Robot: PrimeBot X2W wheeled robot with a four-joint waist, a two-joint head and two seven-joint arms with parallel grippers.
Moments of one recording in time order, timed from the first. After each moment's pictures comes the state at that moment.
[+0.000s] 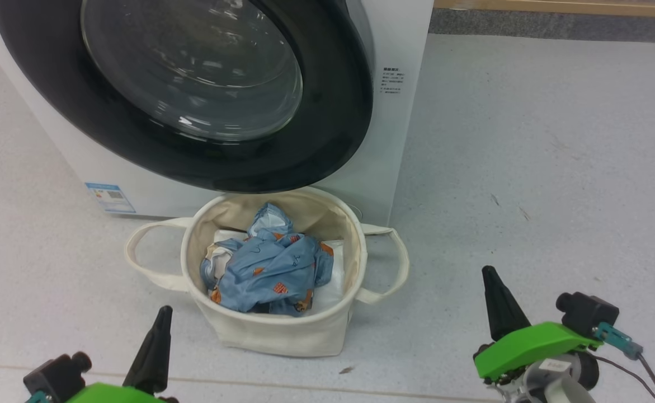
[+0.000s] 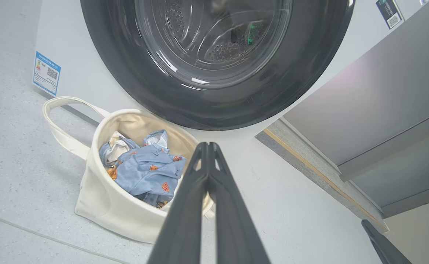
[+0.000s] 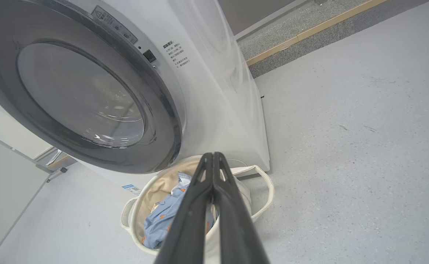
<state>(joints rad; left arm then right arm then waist) -0.03 0.27 -0.24 0.14 -0.93 -0.05 -0.16 -0.14 -0.07 0.21 0.30 0.63 0.13 -0.16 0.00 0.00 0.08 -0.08</state>
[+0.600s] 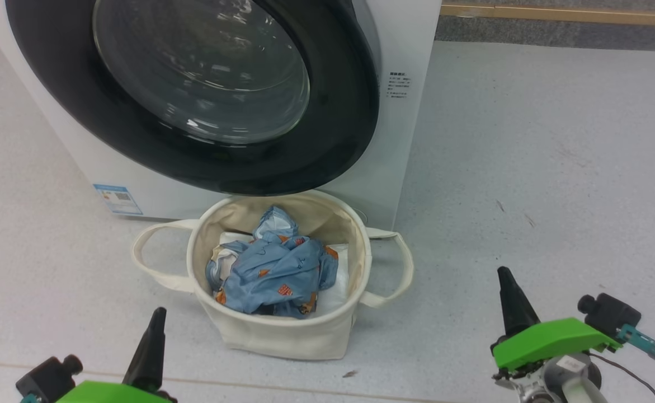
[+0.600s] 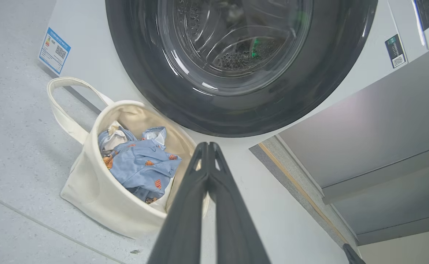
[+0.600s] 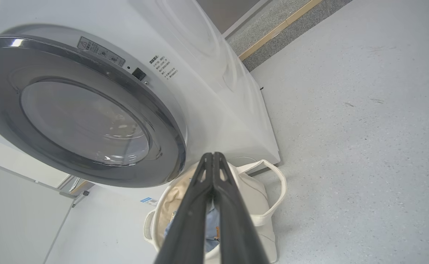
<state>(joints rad) -0.03 0.23 -0.19 0.17 -1.05 -0.07 -0.11 -0.14 -0.07 0.17 0.30 0.82 0.13 -0.12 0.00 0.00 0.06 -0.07</state>
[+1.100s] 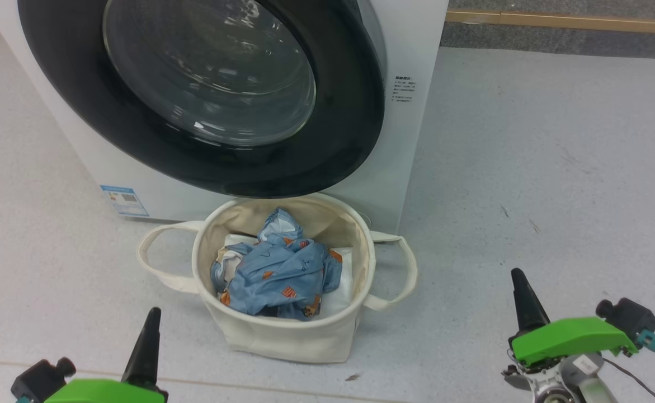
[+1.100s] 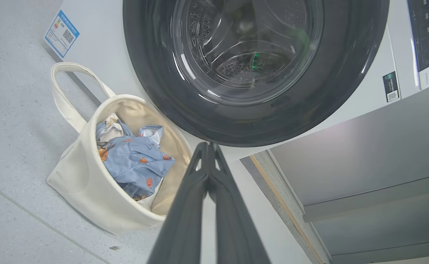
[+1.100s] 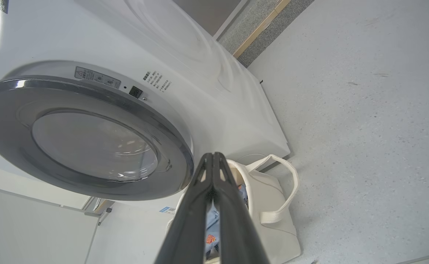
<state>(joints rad) -0.03 0.20 -0.14 0.19 -1.16 -0.08 -0.07 -0.13 -0.07 0.12 0.29 0.98 0.13 -0.09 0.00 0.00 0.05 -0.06</state>
